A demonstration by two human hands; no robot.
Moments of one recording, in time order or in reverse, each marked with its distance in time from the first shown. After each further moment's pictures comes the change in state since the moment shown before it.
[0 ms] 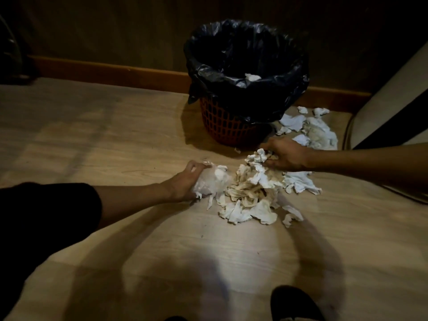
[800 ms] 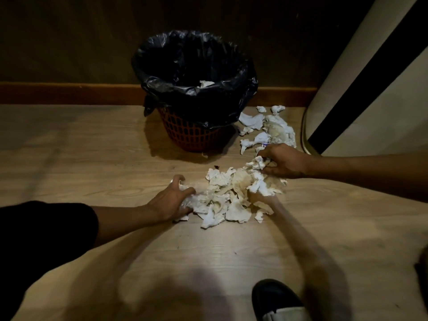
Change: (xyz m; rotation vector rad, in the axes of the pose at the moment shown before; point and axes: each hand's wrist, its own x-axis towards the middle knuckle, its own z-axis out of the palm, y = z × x) left_hand 0.026 0.027 0.039 0.278 0.020 0.085; right_hand -0.088 0.035 -0.006 -0.018 0.014 0.157
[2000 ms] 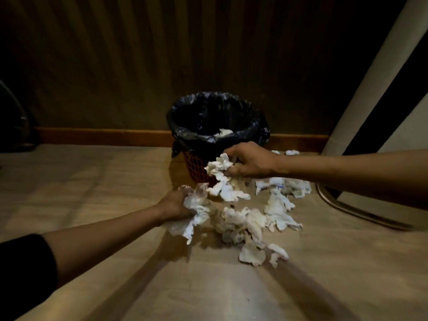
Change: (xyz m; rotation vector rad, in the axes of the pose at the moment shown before) left_hand -0.023 0.026 -0.138 -0.358 0.017 -0.449; right_hand 0.067 -0.110 -0.107 0.189 0.157 -0.220
